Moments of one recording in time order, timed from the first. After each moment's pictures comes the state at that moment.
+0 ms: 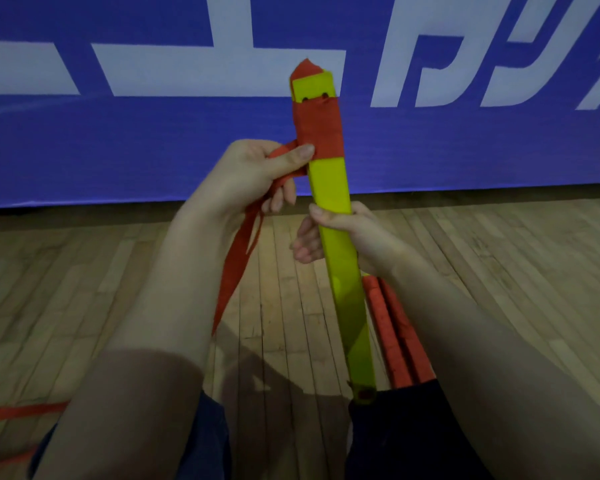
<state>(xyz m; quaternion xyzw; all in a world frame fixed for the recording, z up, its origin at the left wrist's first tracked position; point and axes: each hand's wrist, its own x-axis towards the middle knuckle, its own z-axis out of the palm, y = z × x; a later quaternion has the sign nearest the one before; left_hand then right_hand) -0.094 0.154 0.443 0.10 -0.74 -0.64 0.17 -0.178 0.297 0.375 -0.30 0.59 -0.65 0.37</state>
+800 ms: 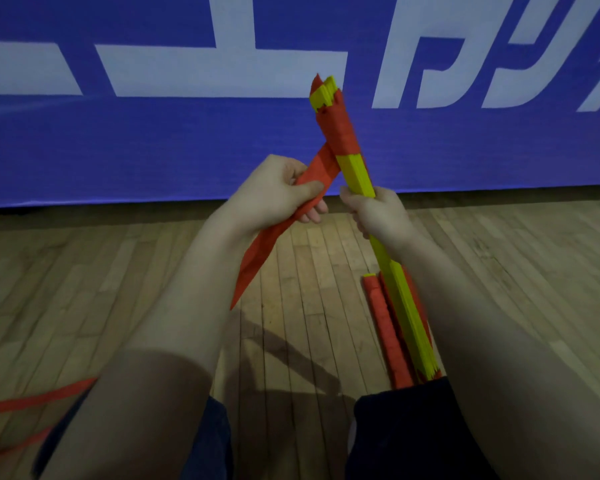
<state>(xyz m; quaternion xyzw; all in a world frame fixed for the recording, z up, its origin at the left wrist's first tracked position) -0.106 0.161 0.422 0.08 -0.84 -0.53 0.12 -0.212 0.298 0.381 -0.18 0.80 -0.56 0.14</state>
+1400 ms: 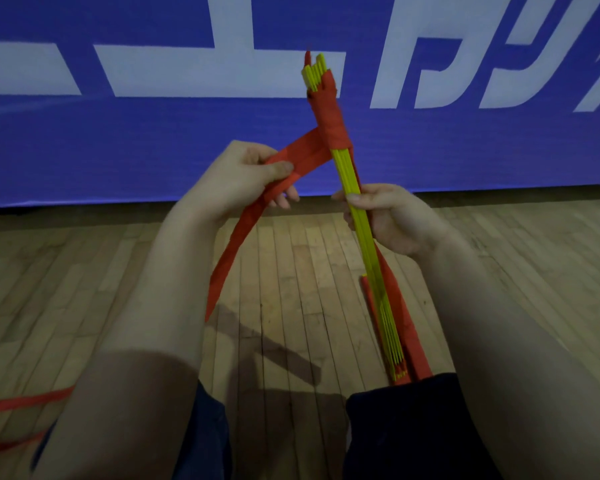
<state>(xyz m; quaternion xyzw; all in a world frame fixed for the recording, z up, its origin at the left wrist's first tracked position) -0.092 0.137 0.436 0.11 -0.81 -0.56 0.14 -0.206 0.325 0.402 -0.25 0.62 -0.65 0.36</state>
